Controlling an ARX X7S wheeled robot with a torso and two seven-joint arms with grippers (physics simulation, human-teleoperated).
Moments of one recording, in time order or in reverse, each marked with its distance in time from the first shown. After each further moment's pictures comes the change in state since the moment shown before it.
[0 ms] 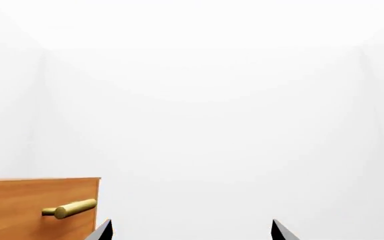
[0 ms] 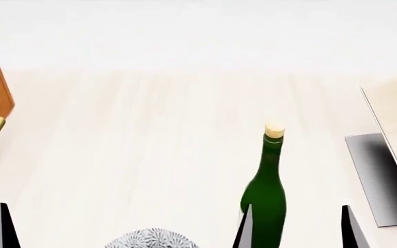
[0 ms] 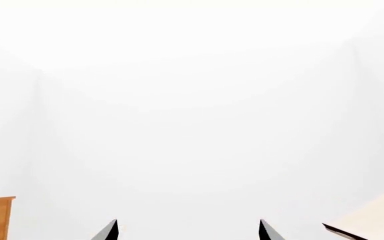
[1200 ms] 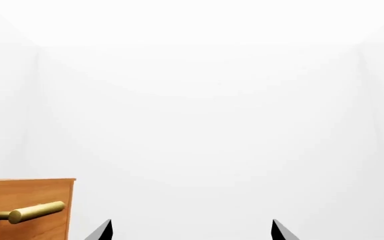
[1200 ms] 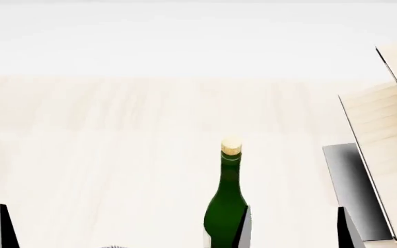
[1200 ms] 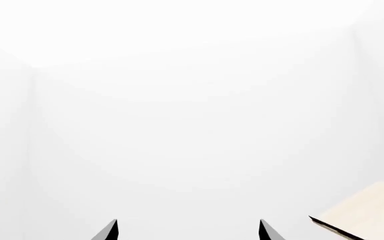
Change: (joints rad) left arm 0.000 -0.029 0.021 0.007 -0.004 0.001 -0.034; right arm 0.002 0.028 -0.026 0.001 0.040 0.008 0.029
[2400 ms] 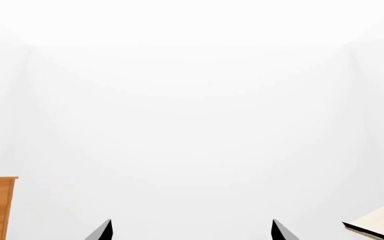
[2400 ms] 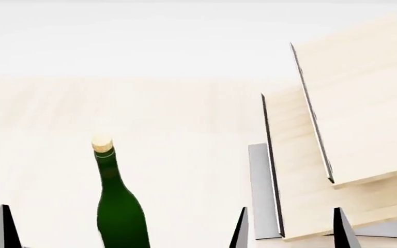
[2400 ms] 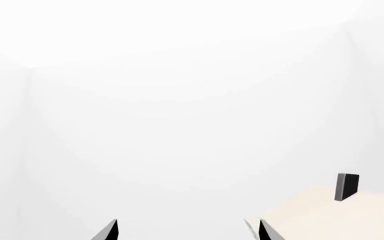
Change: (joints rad) left arm -0.007 -0.023 0.020 -0.012 -0.004 0.006 -0.028; right arm 0.005 0.025 -0.025 0.009 0.009 -0.011 0.022
